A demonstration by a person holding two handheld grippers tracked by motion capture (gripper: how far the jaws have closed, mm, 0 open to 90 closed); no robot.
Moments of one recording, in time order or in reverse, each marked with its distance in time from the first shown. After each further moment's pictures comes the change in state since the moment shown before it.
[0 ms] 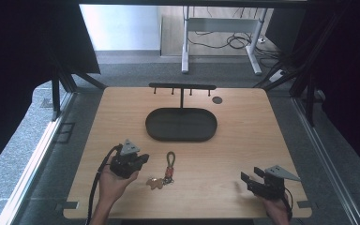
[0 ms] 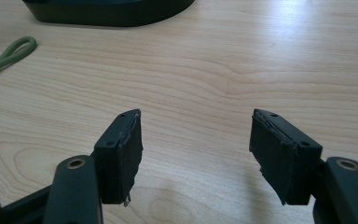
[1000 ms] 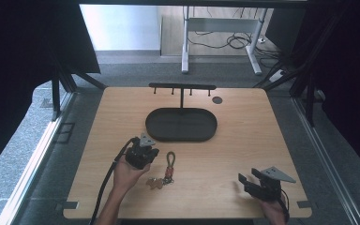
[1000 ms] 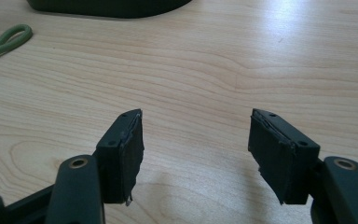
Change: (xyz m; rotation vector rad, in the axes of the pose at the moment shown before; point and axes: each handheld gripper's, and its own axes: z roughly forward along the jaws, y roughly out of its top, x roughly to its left) left arm -0.003 0.019 0.047 0.090 0.034 0.077; right arm 0.009 -0.004 0.004 0.006 -0.024 -0.023
